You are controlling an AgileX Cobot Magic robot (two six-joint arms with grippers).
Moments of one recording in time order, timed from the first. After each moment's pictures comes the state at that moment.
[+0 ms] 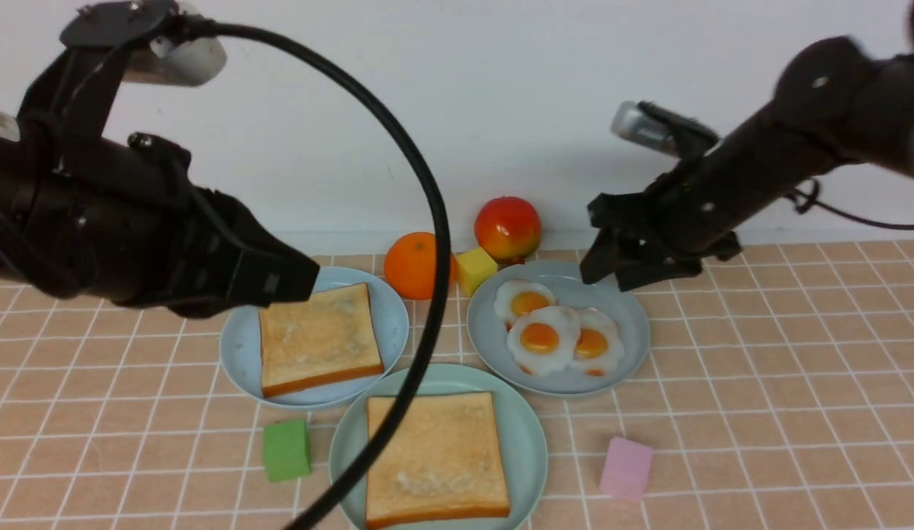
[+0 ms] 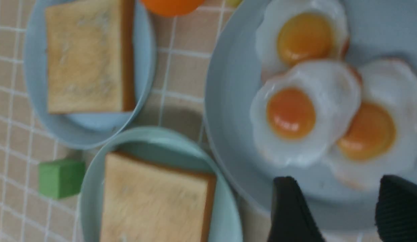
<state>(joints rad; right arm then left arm) 0.19 2.02 -1.67 0.59 0.94 -0.19 -0.31 1.15 -1.13 -0.54 0.89 0.41</state>
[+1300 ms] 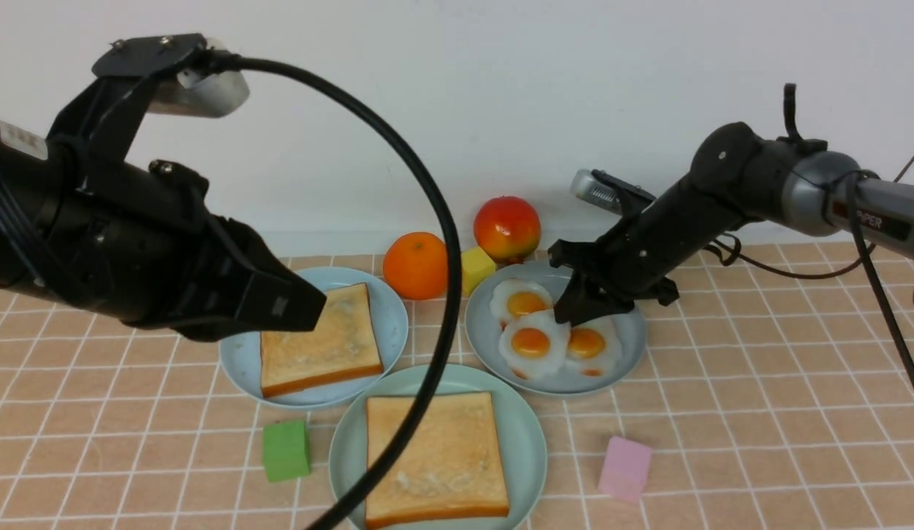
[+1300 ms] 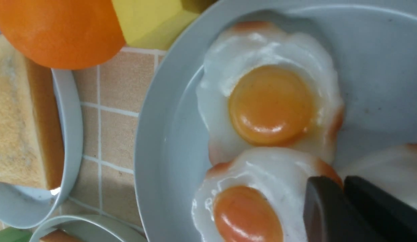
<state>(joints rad) 0.19 2.32 -1.86 0.65 0.93 -0.18 -0.31 1.18 -1.13 -0.54 0.94 0.41</state>
